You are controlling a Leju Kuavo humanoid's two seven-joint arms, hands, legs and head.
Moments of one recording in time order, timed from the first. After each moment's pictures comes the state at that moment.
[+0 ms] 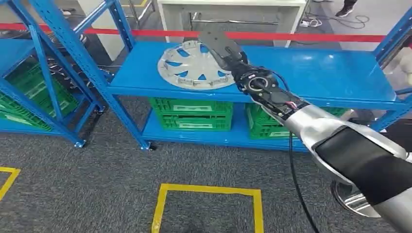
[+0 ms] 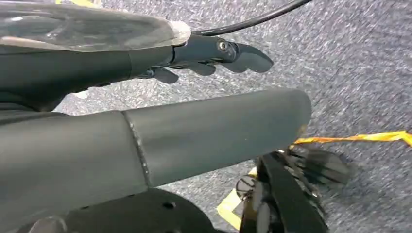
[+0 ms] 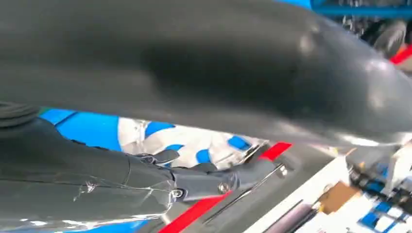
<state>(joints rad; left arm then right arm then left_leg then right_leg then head) -0.10 0.12 -0.99 -0.21 1.17 0.14 0.01 -1.08 -0.07 0.84 -0.79 -0.42 -0.29 0.05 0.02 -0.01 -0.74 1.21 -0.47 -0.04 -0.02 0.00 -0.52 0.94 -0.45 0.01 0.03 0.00</state>
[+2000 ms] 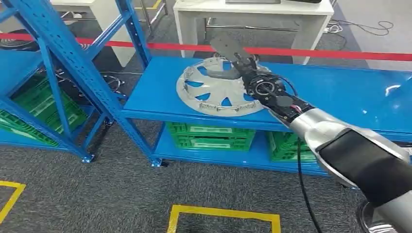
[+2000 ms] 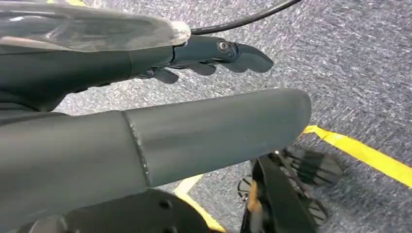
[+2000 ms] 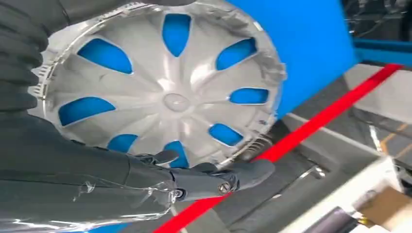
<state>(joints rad) -0.10 0.13 -0.99 -0.21 1.18 0.15 0.02 -1.05 -0.09 0.83 -0.74 -0.38 -0.28 0.14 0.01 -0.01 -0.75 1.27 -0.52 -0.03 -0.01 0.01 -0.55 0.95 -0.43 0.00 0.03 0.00</state>
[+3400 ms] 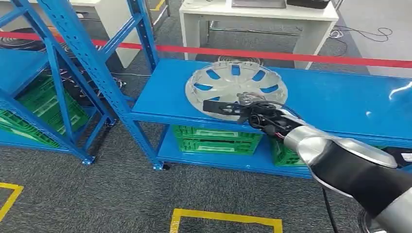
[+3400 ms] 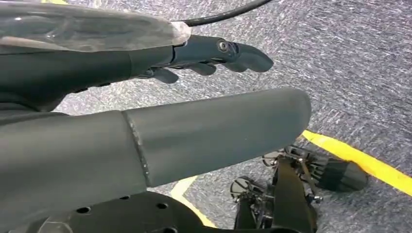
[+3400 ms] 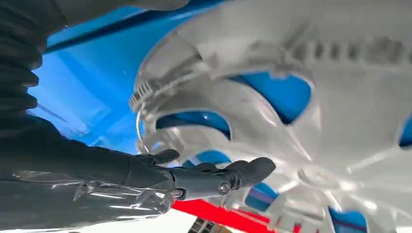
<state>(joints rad) -0.10 0.14 -0.99 -0.21 1.17 0.13 0.02 -0.98 -0.07 1.07 -0.49 0.20 0.02 0.36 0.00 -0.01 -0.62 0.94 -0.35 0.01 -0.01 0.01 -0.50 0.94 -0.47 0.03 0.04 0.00</state>
